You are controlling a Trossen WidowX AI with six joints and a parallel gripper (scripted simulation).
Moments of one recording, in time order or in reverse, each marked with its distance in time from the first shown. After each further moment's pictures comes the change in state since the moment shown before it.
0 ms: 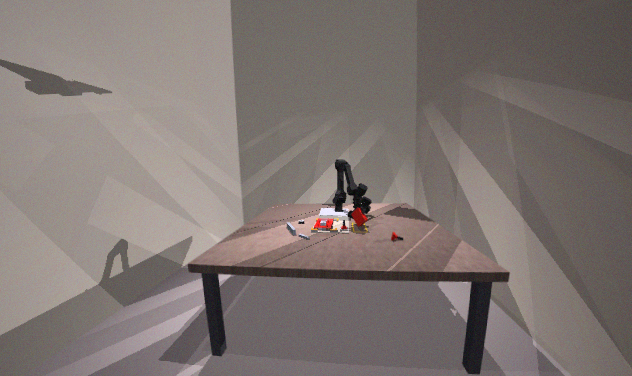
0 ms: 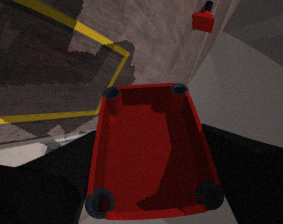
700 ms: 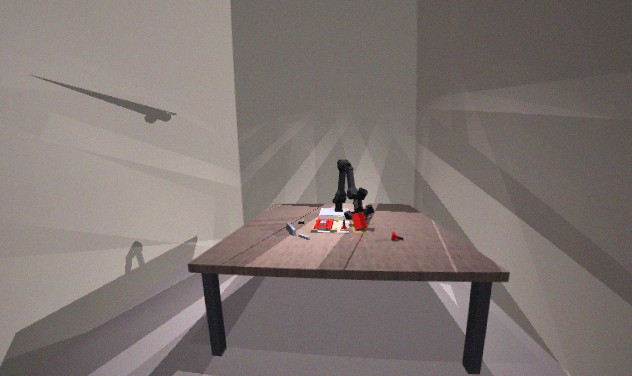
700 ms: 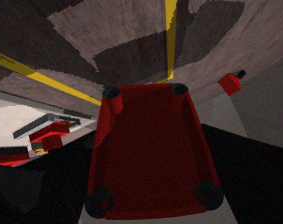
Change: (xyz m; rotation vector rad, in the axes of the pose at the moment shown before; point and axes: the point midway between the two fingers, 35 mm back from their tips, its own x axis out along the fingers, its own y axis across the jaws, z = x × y) arm 0.007 0.024 0.017 -0.617 0.003 -0.002
